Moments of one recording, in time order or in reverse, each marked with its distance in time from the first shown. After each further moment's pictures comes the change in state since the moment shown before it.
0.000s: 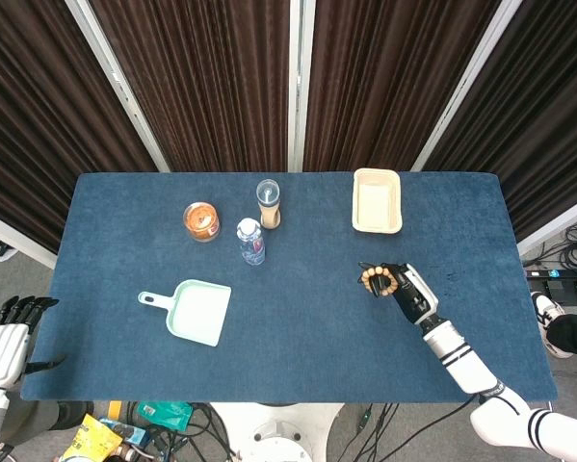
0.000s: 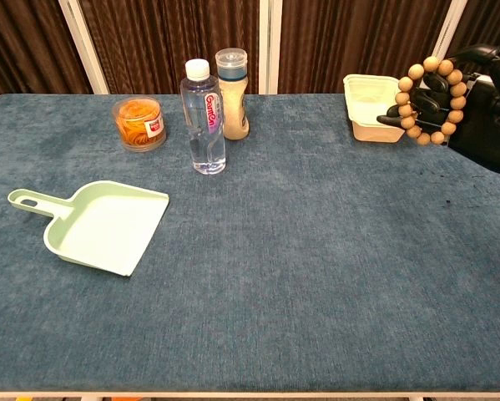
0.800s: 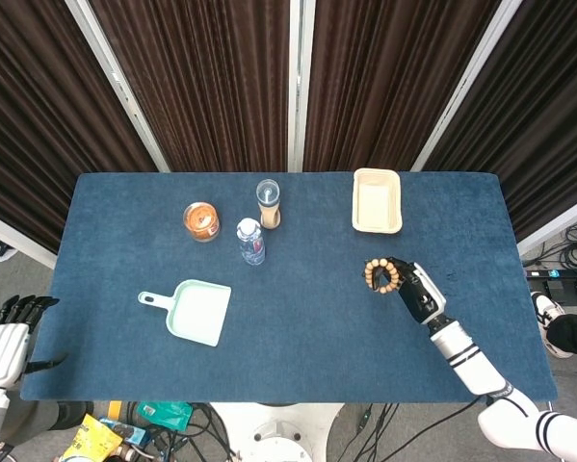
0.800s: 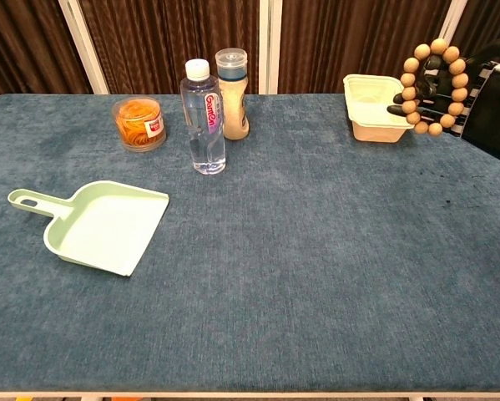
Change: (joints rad) left arm -0.002 -0.003 0.001 0.006 0.005 0.004 -0.010; right arm -0.012 0.027 -0.005 -0.002 -0.023 0.034 0.023
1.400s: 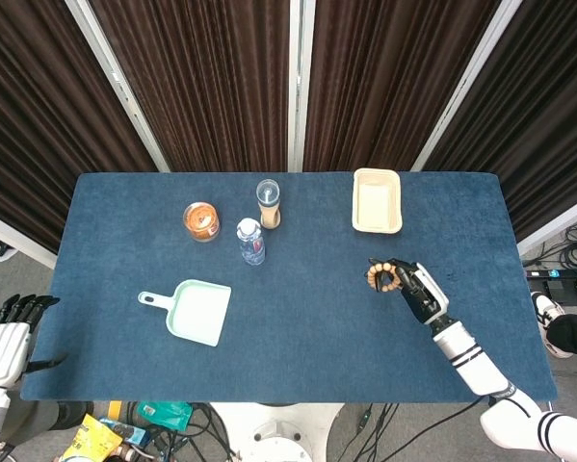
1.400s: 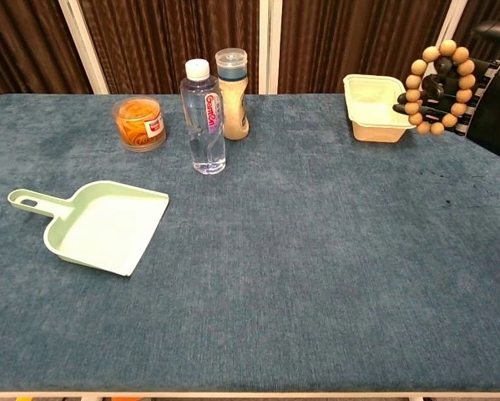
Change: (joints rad) left arm -0.003 0.011 -0.003 -0.029 -0.005 -0.001 0.028; right arm -0.006 0.002 -0.006 0.013 -0.001 0.018 -0.011
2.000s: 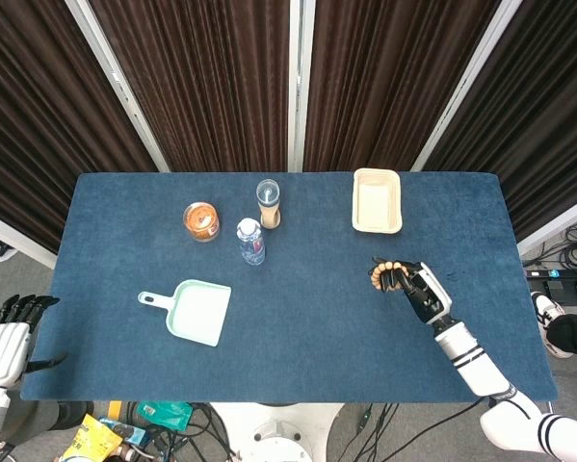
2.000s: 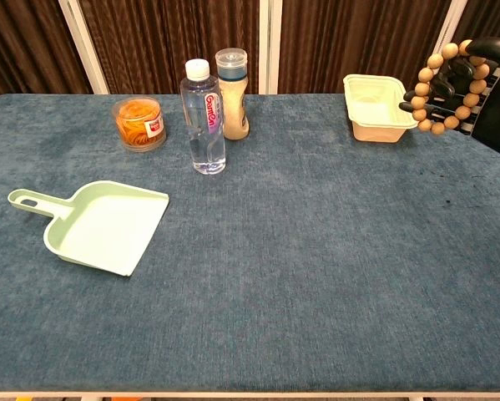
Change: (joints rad) left arm 0.000 -0.003 0.001 0.005 -0.004 -0.005 -0.003; right arm -0.009 -0.004 0.007 -0.001 0.013 0.000 -0.006
